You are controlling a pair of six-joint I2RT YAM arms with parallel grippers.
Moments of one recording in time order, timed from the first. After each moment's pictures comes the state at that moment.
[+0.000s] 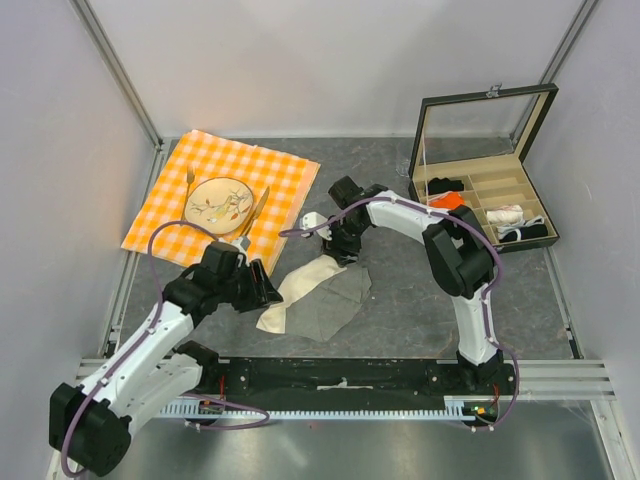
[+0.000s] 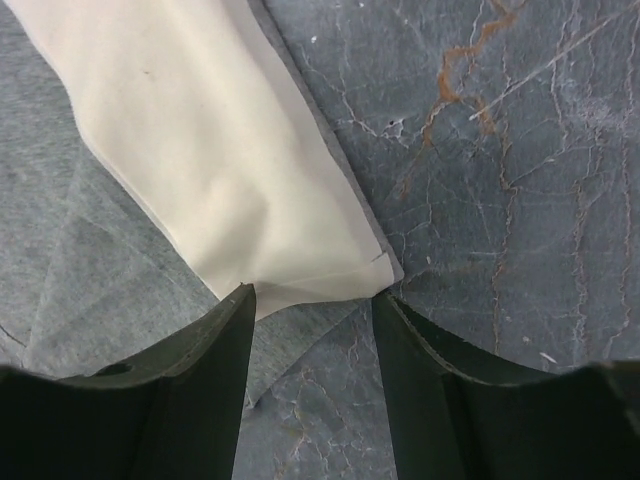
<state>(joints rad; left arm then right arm) -0.43 0.81 0.55 -0.63 0.26 -0.71 0.64 2.08 1.55 -0.77 -0.44 -0.90</state>
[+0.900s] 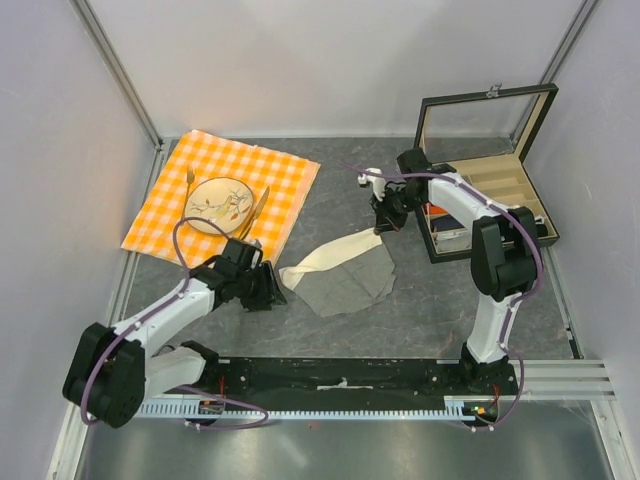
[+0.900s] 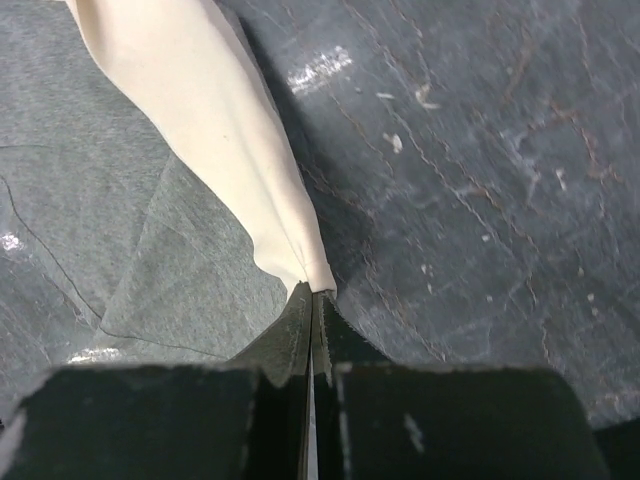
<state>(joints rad) -0.44 1.10 0.52 -0.48 0.22 -0.71 0.31 1.93 1.47 -0.75 -0.63 -0.67</state>
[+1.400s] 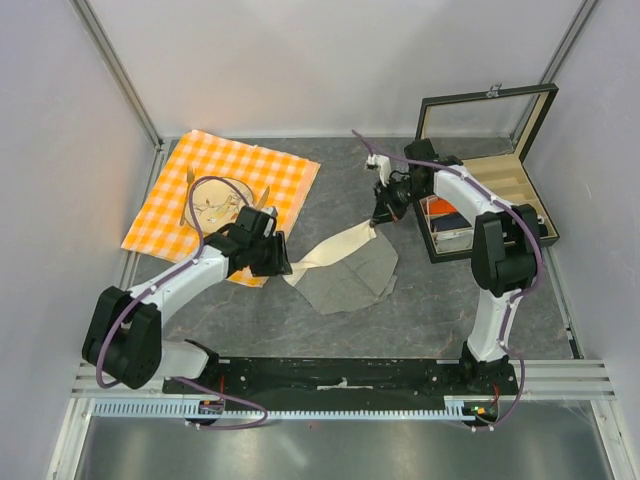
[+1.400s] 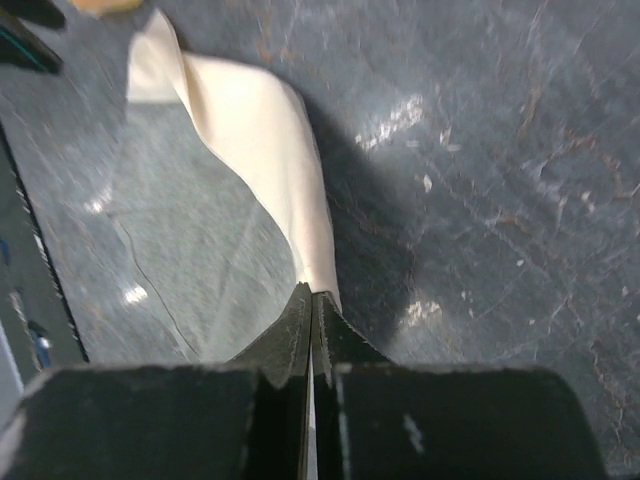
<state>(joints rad) -0.46 1.35 0.81 -0.46 0.14 -0.52 0.25 1.94 1.51 -0.79 -0.78 -0.53</state>
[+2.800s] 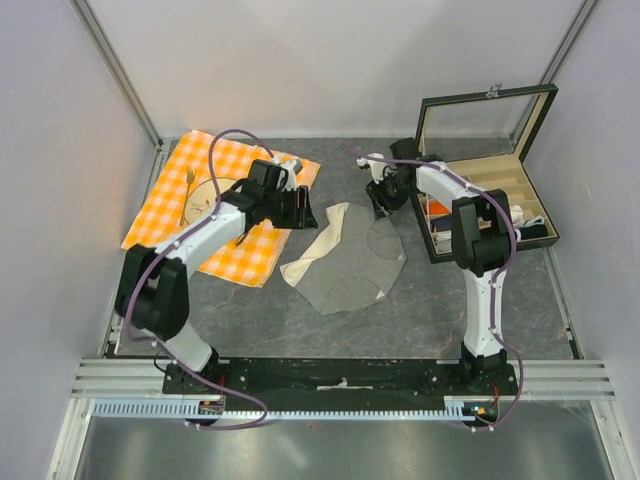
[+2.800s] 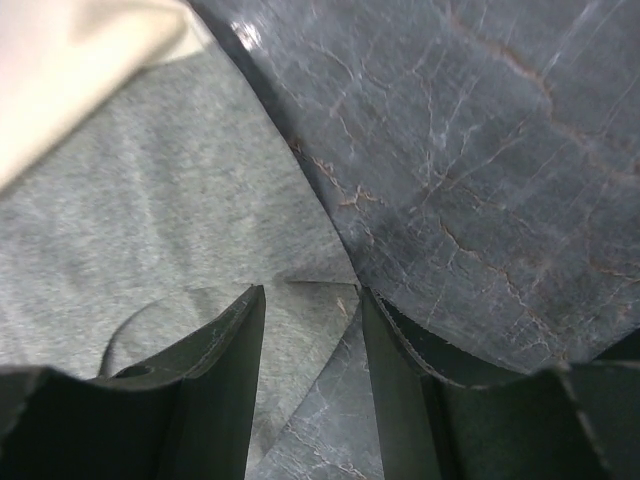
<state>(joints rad) -0.43 1.57 1.14 -0.39 0.30 -0.36 0.27 2.18 1.72 -0.66 -0.38 -0.45</state>
